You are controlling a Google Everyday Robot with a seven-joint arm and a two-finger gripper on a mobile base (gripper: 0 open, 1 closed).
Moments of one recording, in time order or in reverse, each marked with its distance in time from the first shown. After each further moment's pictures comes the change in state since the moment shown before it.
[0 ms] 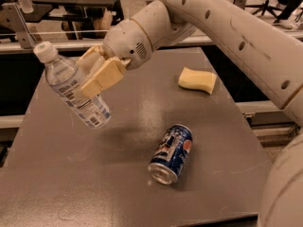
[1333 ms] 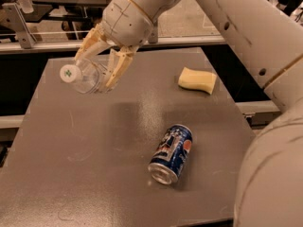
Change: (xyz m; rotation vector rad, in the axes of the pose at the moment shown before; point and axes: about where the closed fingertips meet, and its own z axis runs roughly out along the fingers) arm 0.012 -0.022 -0.034 -0.060 0.377 -0.649
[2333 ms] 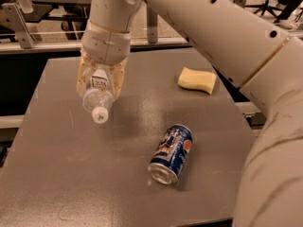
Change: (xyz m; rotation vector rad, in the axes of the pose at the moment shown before) arm 0.044 0.016 0.038 -0.370 0.301 -0.614
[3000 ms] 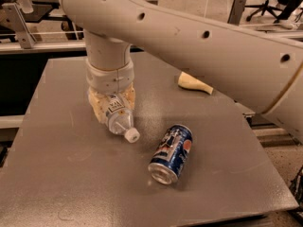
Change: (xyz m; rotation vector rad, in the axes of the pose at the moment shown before) arm -0.011 0.044 0.045 -0.292 0.109 -0.377
